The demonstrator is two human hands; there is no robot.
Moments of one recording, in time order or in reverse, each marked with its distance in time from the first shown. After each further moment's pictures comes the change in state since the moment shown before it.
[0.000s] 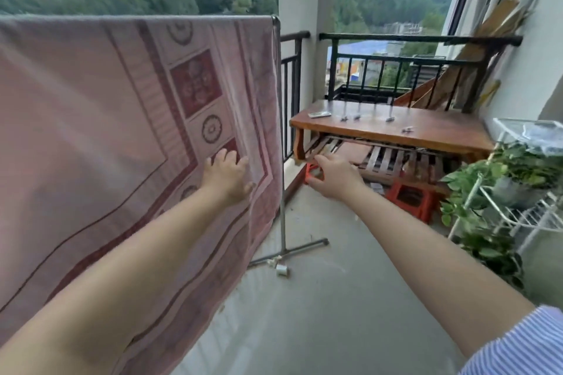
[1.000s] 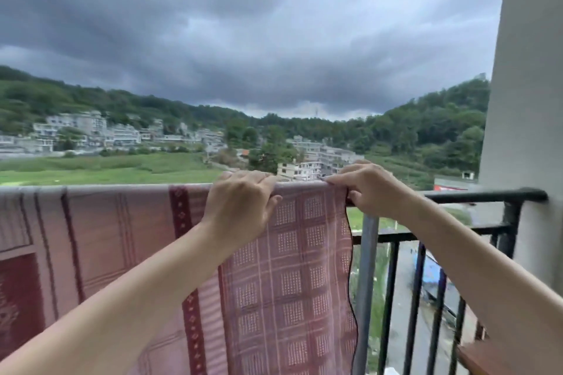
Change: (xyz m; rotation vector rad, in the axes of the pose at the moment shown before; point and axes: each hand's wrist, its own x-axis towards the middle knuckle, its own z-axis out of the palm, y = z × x) left_hand 0.478 -0.019 -0.118 0.366 0.734 -0.488; right_hand 0.643 0.019 -0.141 0.252 0.315 -1.241
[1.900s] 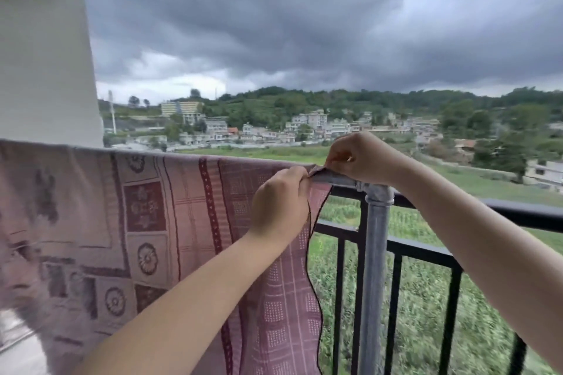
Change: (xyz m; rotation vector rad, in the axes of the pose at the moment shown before) left_hand 0.038 0.157 0.042 0.207 0.168 -0.627; right_hand 0.048 0.084 0.022 0.593 -0.050 -0.627
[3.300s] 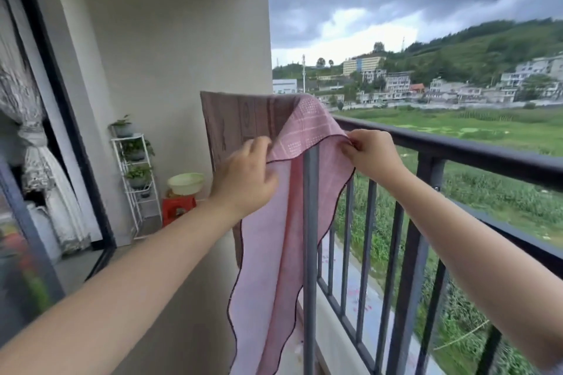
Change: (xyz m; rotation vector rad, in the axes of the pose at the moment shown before) left_hand -0.093 0.166 0.030 0.857 -0.103 -0.410; right_hand -0.081 0.138 0.072 0.594 0.188 -0.291
